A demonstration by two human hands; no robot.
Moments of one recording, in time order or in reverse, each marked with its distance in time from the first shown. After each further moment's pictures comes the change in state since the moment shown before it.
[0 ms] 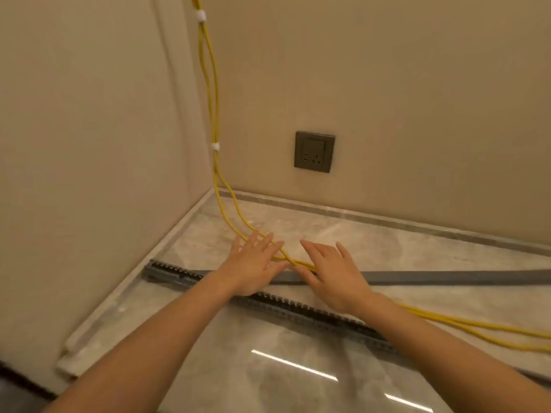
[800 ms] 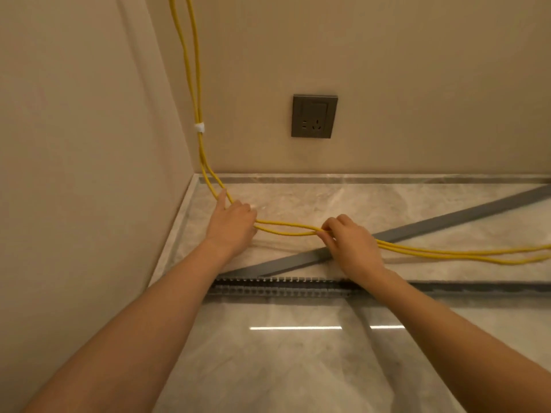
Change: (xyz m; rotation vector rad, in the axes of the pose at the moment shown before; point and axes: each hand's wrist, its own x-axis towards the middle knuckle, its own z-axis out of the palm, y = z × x) left_hand 0.049 -0.110 -0.032 0.515 0.258 0.250; right_hand 0.035 -0.052 0.029 -0.036 0.303 0.375
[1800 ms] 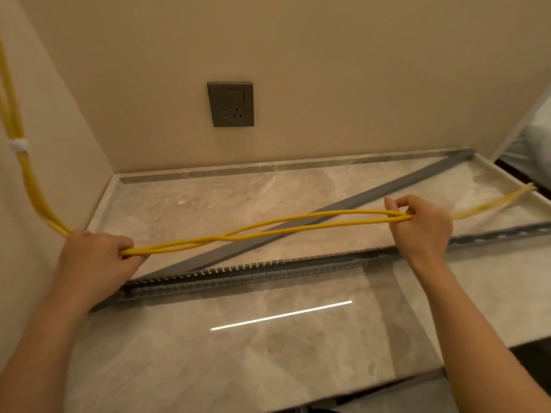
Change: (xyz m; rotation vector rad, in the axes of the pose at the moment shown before) left_hand -0.081 -0.022 -0.007 -0.260 0.145 -0.139; right_hand -0.089 0.139 -0.093 -0.034 0.631 0.458
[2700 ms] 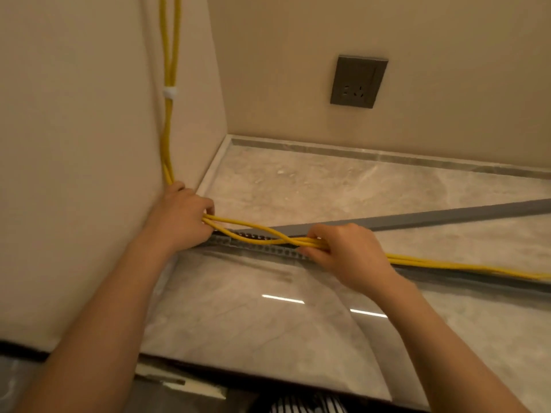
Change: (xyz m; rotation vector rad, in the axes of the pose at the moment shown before) left_hand -0.026 -0.035 -0.001 0.107 -0.075 -0.133; right_hand -0.091 -0.186 0.042 0.180 -0.864 -0.669
